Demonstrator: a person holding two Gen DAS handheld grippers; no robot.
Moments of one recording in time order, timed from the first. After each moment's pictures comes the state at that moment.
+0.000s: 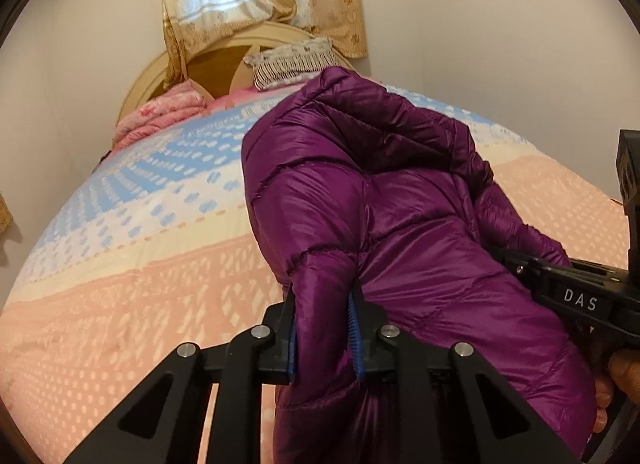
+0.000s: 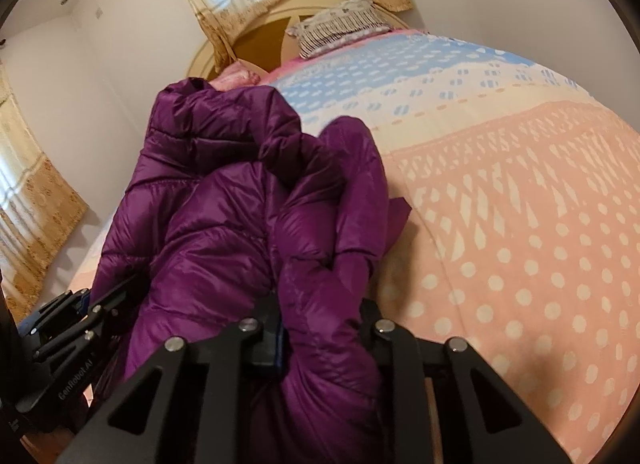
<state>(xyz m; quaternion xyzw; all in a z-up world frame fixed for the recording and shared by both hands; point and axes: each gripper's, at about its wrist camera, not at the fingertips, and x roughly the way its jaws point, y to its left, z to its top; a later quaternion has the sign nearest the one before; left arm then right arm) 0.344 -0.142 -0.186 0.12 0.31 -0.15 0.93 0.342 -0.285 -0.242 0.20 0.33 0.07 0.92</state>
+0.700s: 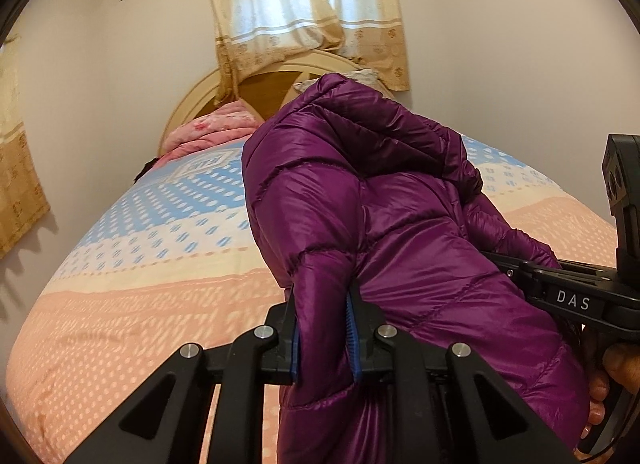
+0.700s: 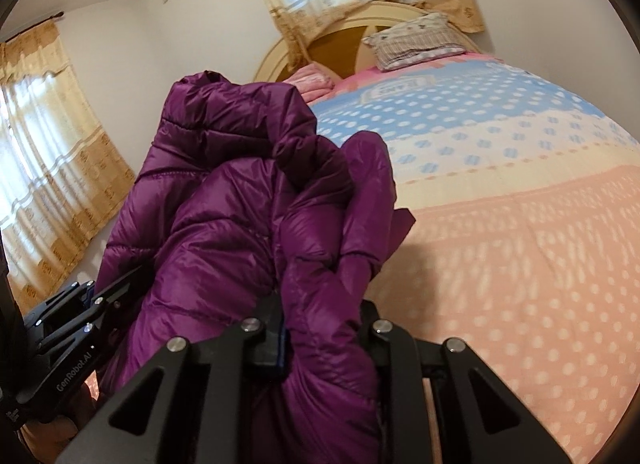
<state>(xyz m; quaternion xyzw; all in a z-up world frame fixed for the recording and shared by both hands) 0.294 -0.041 -0.126 0.09 0.27 -0.09 0.95 0.349 -0.197 -0.195 0.17 0.31 0.17 0.92</state>
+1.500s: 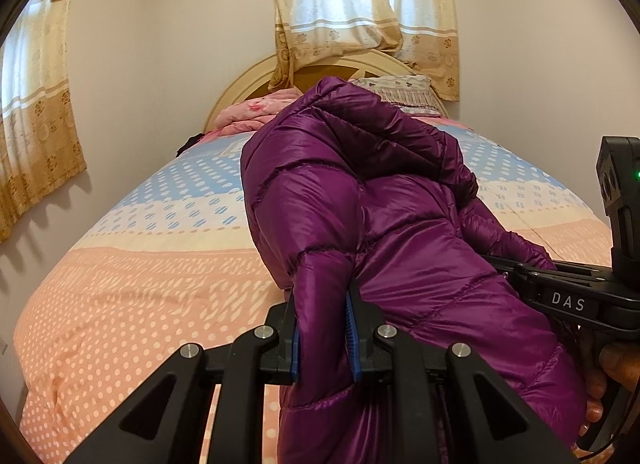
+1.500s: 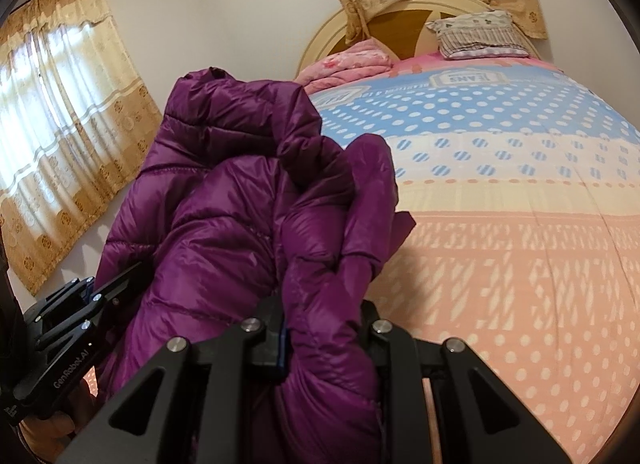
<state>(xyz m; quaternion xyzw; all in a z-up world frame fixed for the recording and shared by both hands) 0.285 0.044 -0.134 0.04 0.27 -0.02 0.96 0.375 -0.115 -0.196 0.11 0.33 0.25 0.90</state>
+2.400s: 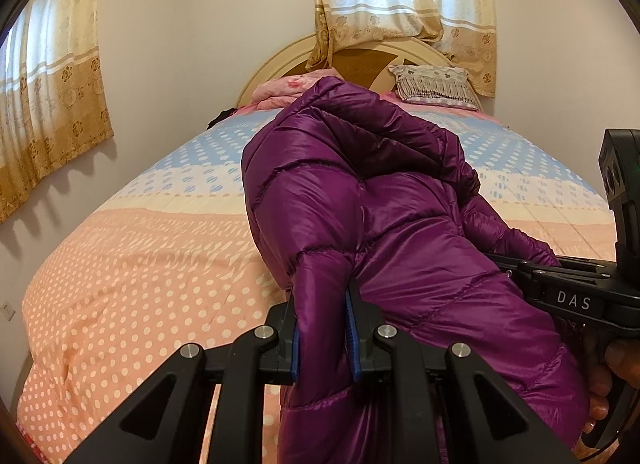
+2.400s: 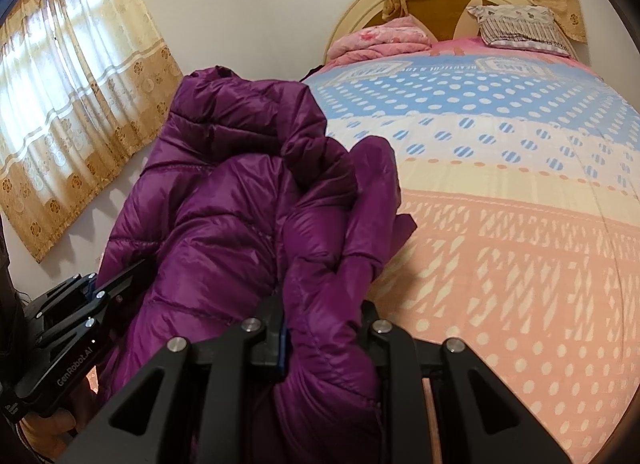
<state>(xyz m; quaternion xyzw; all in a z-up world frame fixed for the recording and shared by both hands) 0.284 0.108 -0.163 0.02 0.30 0.03 0.95 0.393 -0.059 -0.219 0.07 0.37 0.29 0.88</state>
